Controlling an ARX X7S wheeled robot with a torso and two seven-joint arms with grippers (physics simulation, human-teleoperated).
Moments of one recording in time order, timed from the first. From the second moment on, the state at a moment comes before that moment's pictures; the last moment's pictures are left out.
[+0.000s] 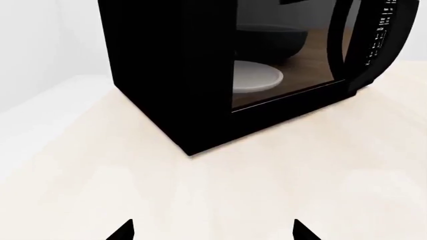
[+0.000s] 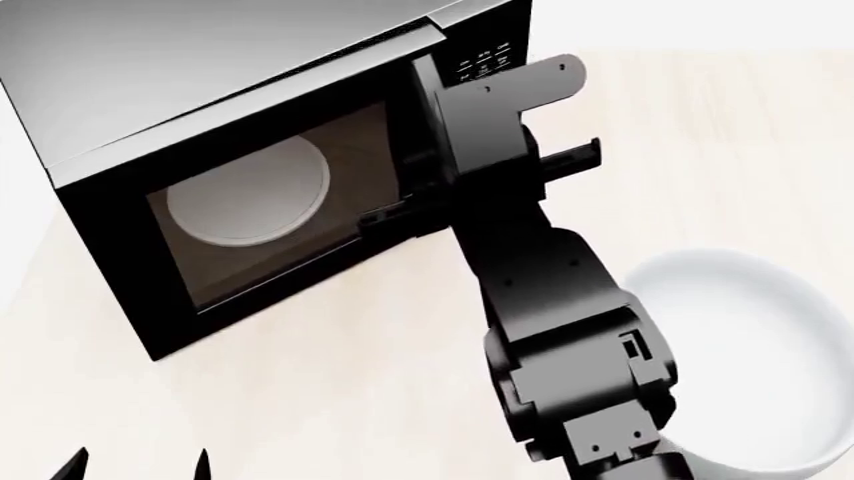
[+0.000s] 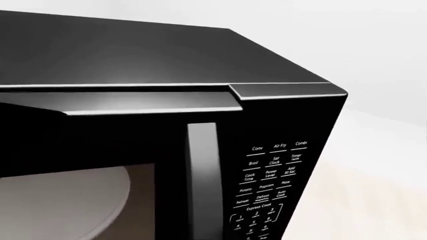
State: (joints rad) left arm -0.03 -0.26 0.32 -0.02 -0.26 0.11 -0.32; right arm 1.11 0.11 -0.52 0.68 0.36 0.34 0.00
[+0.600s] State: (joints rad) left arm -0.04 -0.27 0.33 -0.02 -0.27 0.11 -0.32; right arm 0.98 0.21 -0.52 0.34 0.40 0.50 0.09
